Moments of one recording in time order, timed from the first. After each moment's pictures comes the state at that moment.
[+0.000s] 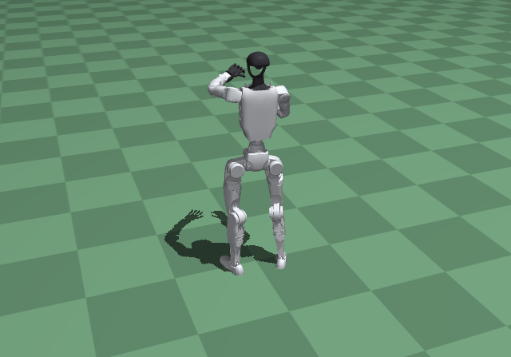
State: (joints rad) left arm -1.40 0.63 -1.06 0.59 0.69 -0.18 0.28; right arm -0.61 -0.35 0.39 0.42 -0.07 -0.15 -0.42; waist -0.01 -0.03 0.01; left_leg 0.08 0.05 0.40 -0.02 -0.15 -0.18; right_leg 0.03 -0.20 -0.33 0.10 -0.08 0.24
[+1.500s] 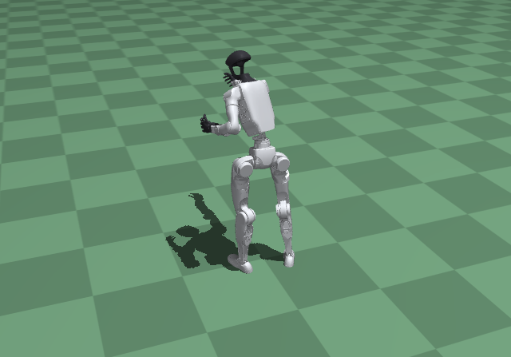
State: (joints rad) left arm 0.10 0.44 -0.24 -0.39 -0.39 -0.18 0.14; right arm -1.70 -0.81 0.68 1.42 0.46 0.12 -0.28; waist 0.43 -0.03 0.32; left_leg -0.13 0.01 0.27 -0.09 -0.01 -0.25; right_leg -0.11 -0.23 -0.48 0.05 -0.01 0.23
